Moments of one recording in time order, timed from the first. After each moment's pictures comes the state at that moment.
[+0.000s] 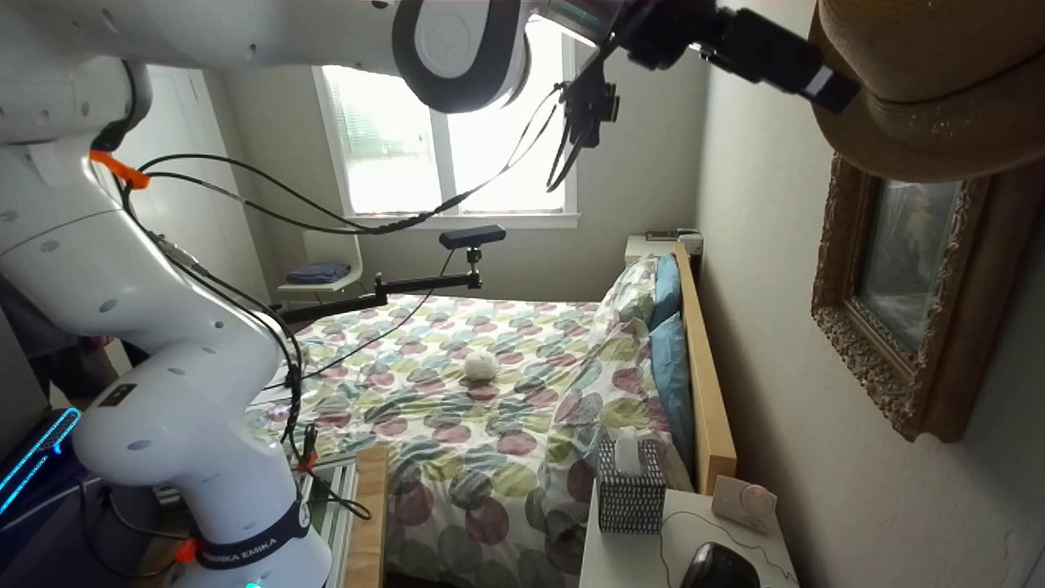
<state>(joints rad) -0.21 -0.41 -0.12 -2.20 -0.02 2.90 0.19</state>
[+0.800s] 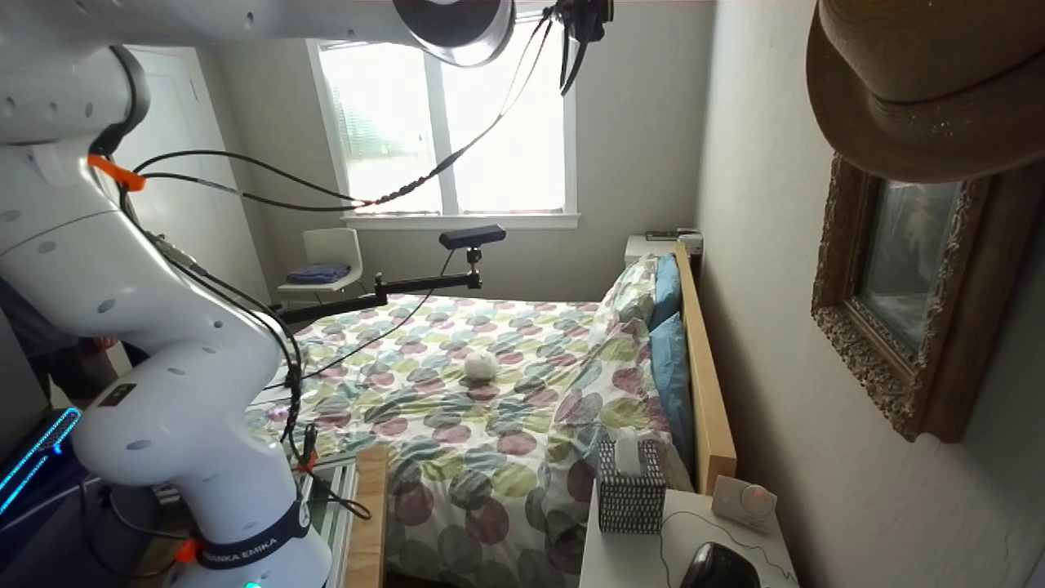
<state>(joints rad) -0.22 -0.43 -0.03 -2.10 -0.03 2.98 0.19</state>
